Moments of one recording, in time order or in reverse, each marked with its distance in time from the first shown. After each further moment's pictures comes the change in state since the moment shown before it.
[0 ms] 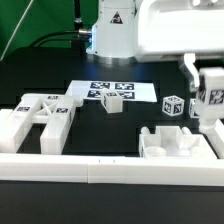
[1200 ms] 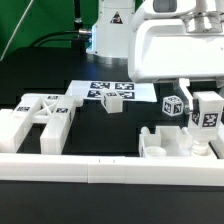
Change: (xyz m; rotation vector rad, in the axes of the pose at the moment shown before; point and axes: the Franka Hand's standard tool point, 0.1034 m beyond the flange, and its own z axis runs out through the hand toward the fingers) arm -0.009 0.000 0.019 0.003 -0.021 -0.026
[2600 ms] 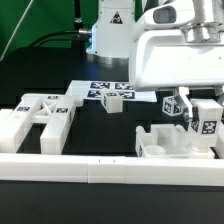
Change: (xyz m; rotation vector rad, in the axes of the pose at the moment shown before) arm -0.012 -0.004 0.009 -0.001 0.016 -0.011
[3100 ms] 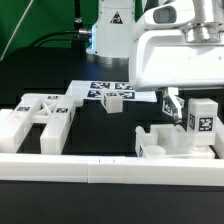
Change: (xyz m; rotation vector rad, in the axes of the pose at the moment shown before) arm 0.003 -0.003 -0.002 0.005 -0.010 -0.003
